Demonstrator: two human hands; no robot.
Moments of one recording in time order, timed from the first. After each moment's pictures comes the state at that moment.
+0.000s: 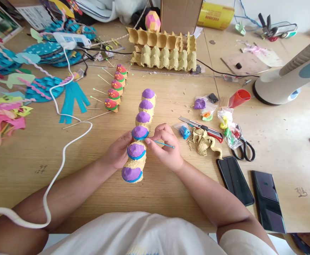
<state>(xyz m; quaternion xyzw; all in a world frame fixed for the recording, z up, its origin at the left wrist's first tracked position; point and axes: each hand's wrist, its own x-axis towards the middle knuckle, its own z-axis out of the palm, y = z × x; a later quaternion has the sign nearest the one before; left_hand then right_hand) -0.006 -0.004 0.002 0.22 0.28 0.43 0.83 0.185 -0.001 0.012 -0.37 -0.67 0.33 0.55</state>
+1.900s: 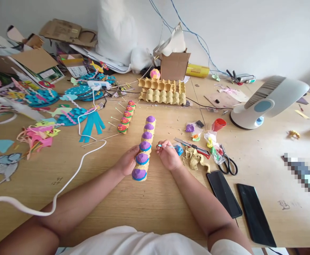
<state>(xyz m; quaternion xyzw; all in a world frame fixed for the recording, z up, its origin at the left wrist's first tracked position) -0.002 0.014 -0.024 0.22 0.25 0.47 0.81 0.201 0.034 -0.026 -0.26 -0.28 0.74 0.56</state>
